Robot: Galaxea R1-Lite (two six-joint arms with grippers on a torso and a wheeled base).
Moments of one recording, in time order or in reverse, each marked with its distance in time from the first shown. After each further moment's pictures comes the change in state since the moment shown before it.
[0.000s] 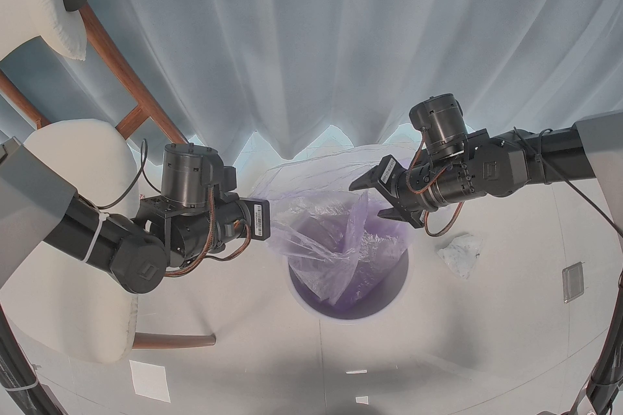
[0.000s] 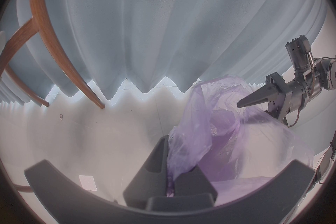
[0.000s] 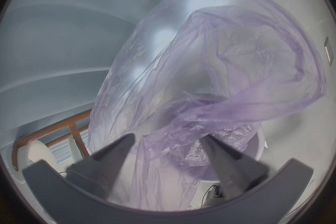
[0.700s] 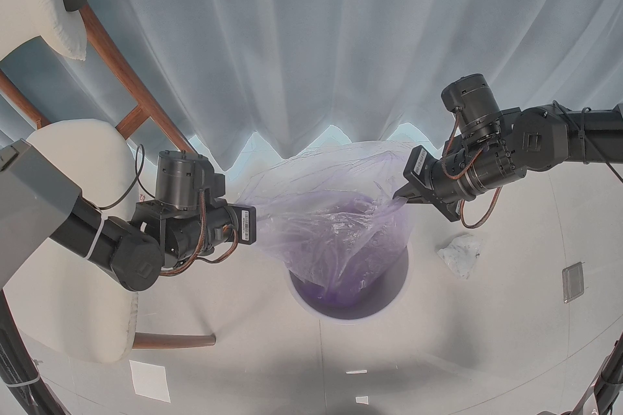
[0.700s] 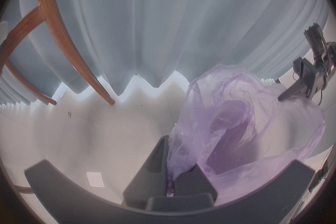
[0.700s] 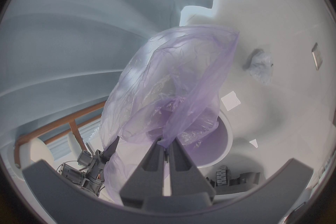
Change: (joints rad) left arm 0.056 0.028 0.017 0.000 0.005 0.037; right arm -0.047 -0.122 -0.003 0.211 -0.001 -0.063
